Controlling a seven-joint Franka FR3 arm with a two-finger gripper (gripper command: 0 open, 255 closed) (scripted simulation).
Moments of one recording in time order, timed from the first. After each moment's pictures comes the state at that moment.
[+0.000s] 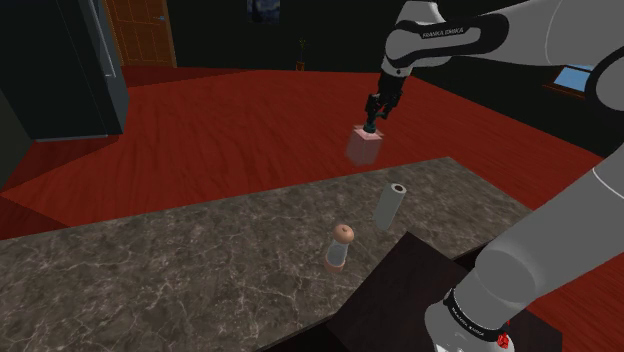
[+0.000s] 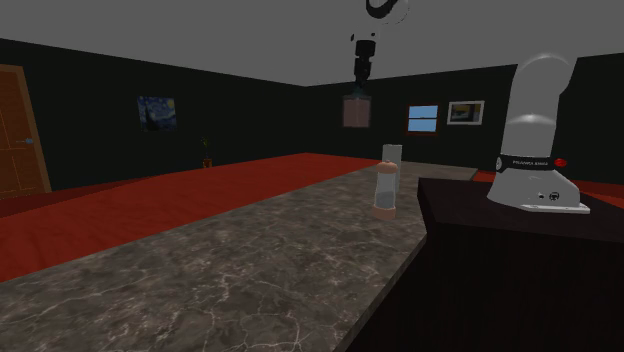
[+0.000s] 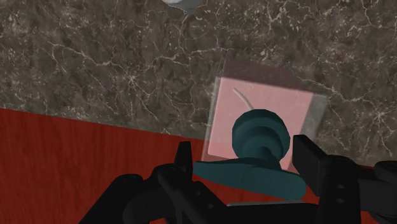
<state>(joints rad) -0.33 -0.14 -0.06 -2.00 -0.07 1.99 -0.21</state>
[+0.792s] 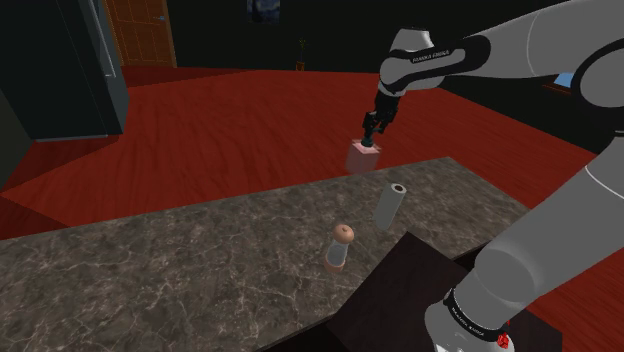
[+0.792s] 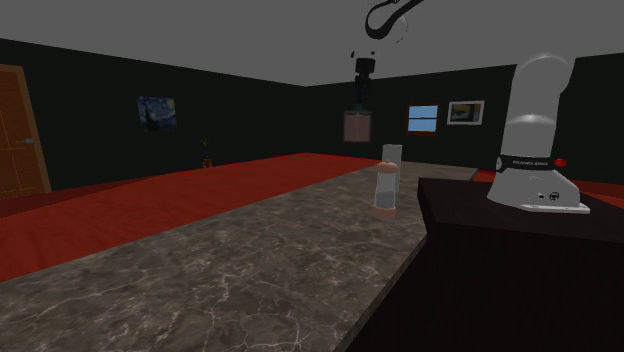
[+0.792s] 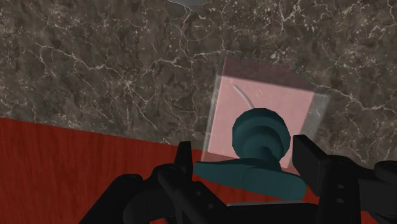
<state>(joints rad) -0.34 -0.10 -0.07 -2.11 -0.07 2.14 -0.23</state>
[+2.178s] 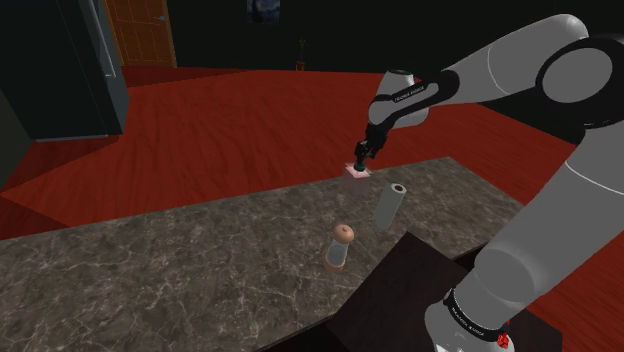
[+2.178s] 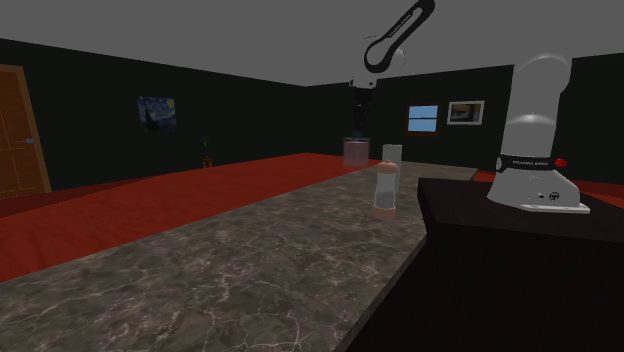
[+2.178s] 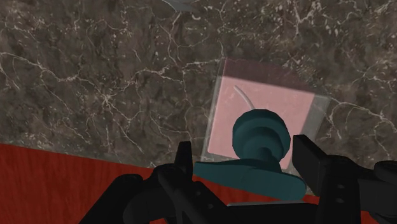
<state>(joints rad) -0.34 0.03 -0.08 -2.26 -0.07 2.42 -0.21</state>
